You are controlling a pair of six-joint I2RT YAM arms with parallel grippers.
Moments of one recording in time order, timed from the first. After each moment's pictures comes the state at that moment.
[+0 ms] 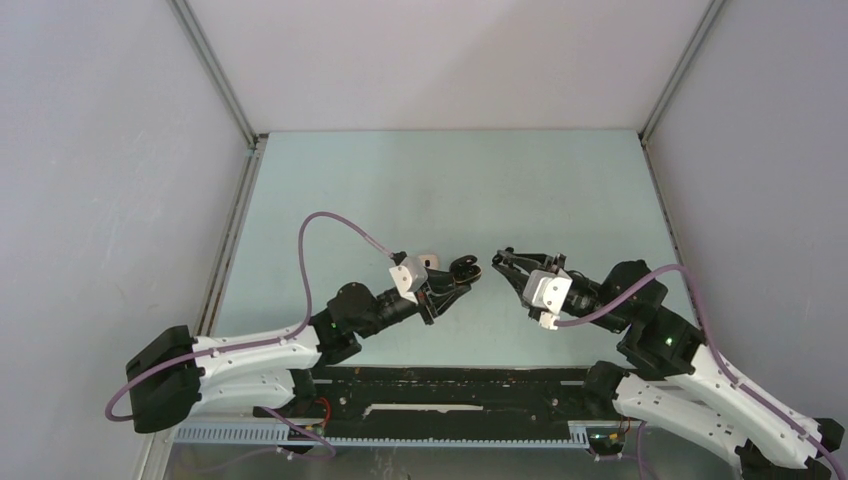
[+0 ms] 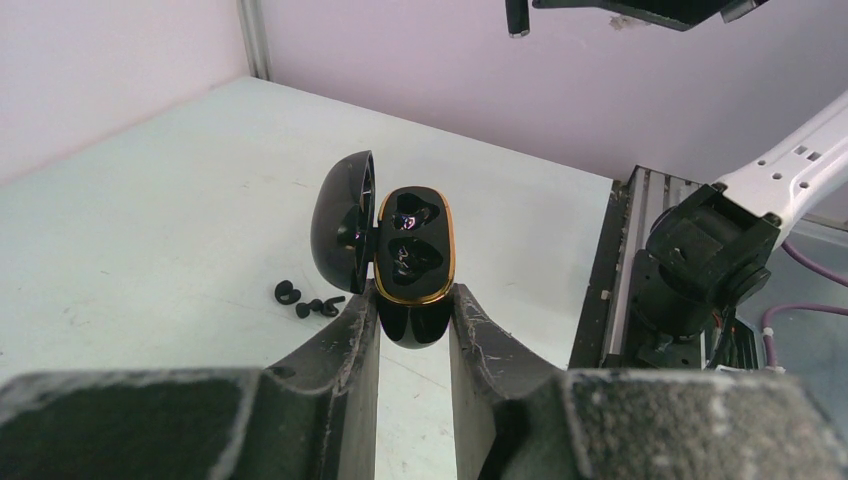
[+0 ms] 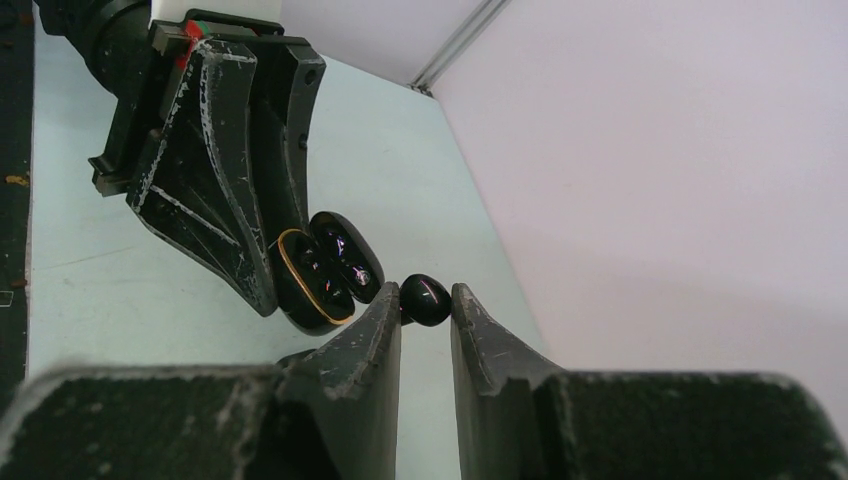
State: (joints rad) left arm -1.09 1.04 0.42 0.77 0.05 -0.09; right arm 0.90 0.59 0.80 -0.21 -0.23 -0.69
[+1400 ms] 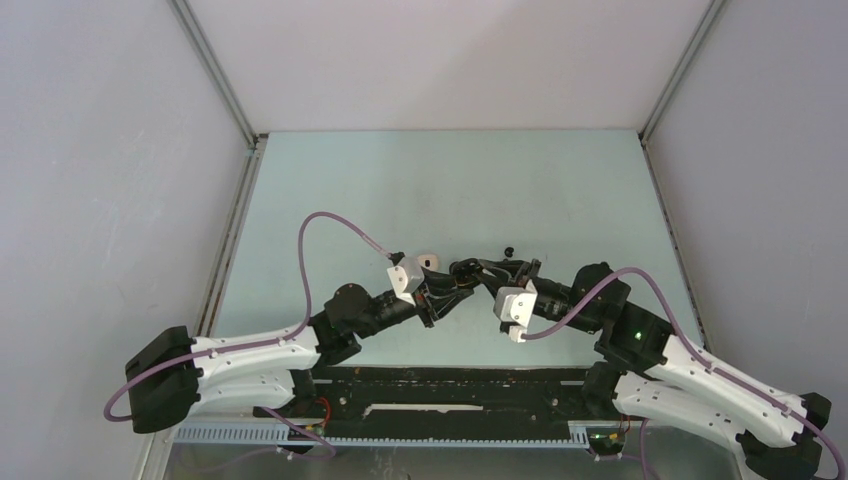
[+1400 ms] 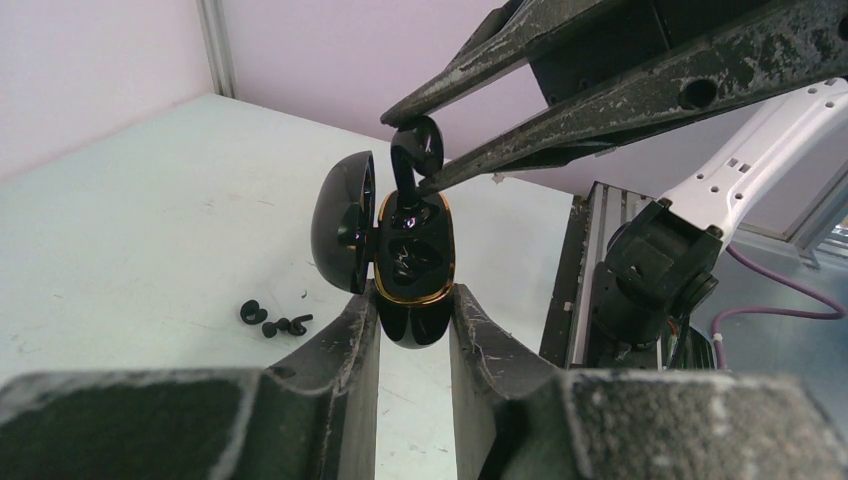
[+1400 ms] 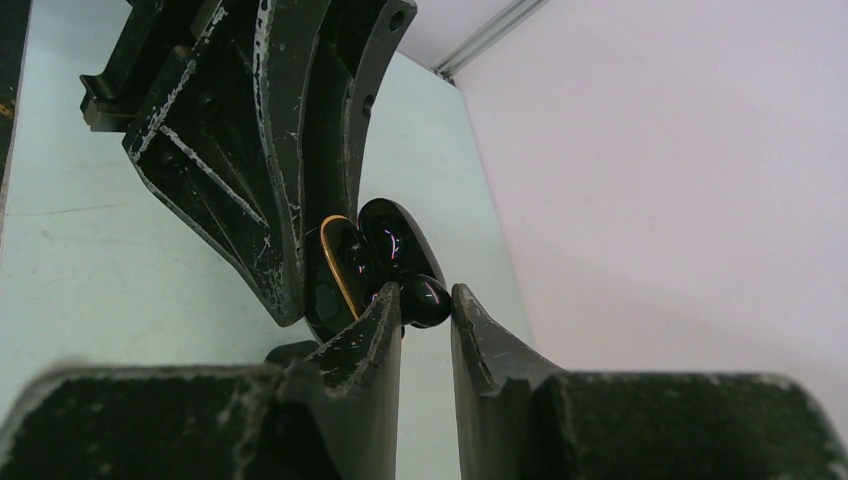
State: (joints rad) left arm -1.10 1.03 0.42 0.80 0.09 -0.13; right arm 0.99 0.66 0.70 -0.11 -0.19 -0.81
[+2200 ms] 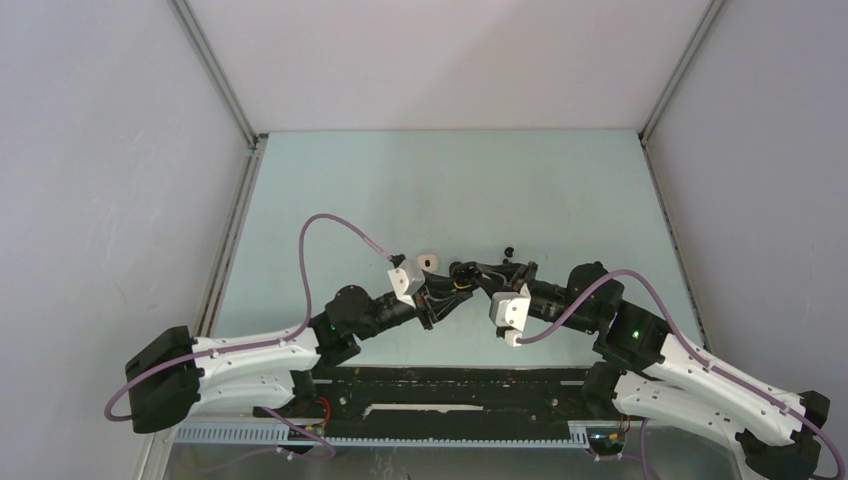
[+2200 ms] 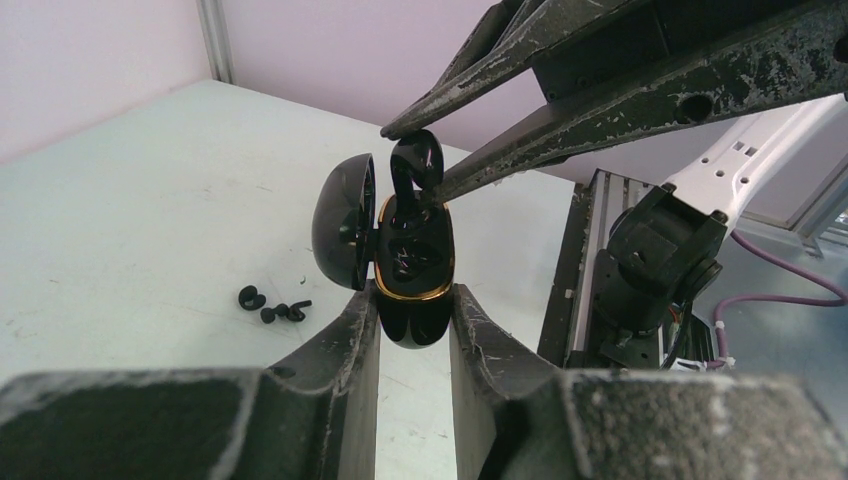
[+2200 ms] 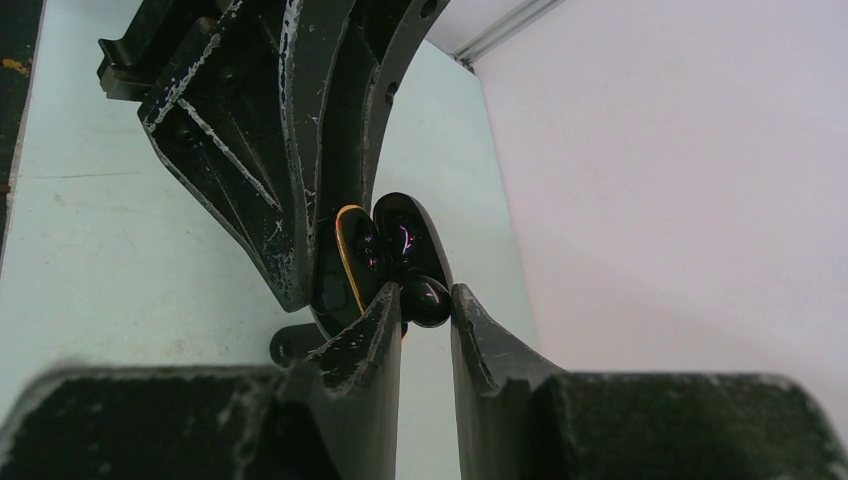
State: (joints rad) left arm -1.10 1.03 0.41 0.80 0.09 -0.13; right arm 0.99 0.67 0.70 -0.15 -0.20 -0.87
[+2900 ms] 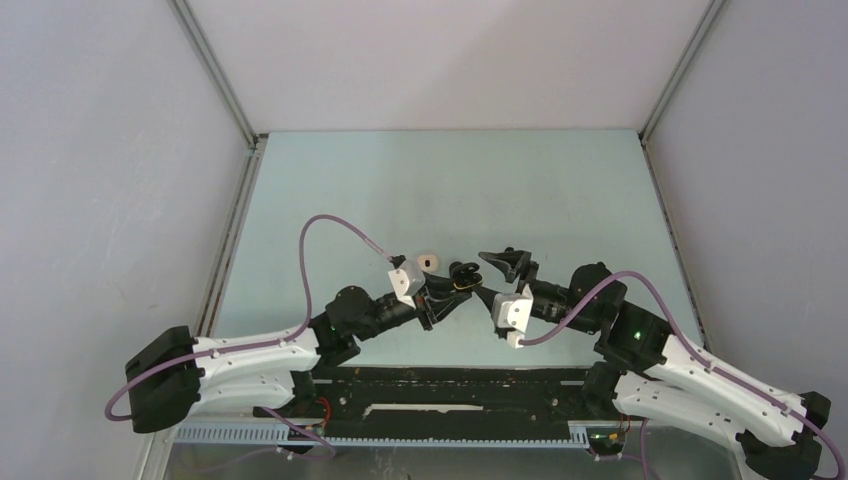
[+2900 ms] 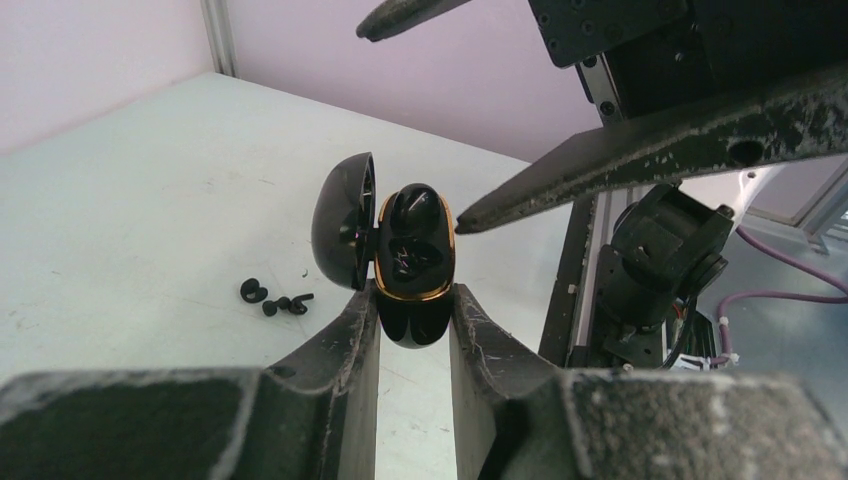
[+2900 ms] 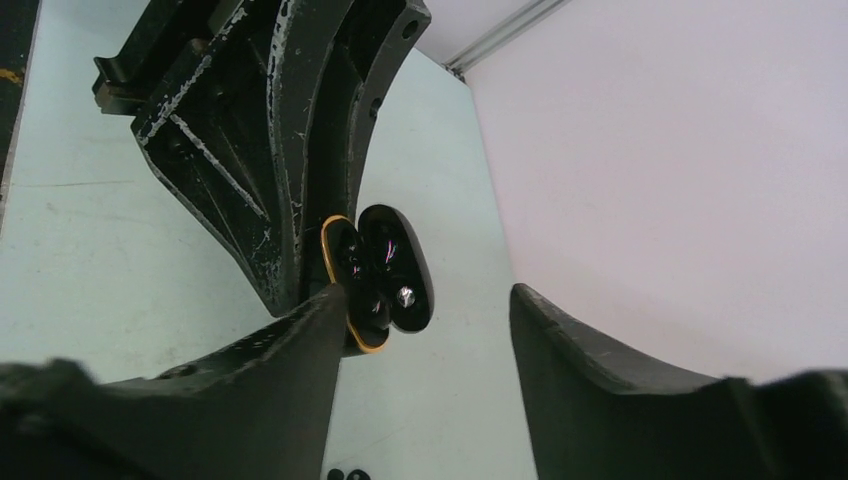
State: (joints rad) left arm -1.10 1.03 0.40 0.80 0.09 -0.13; right arm 0.99 0.67 0.70 -0.14 -0.21 -0.87
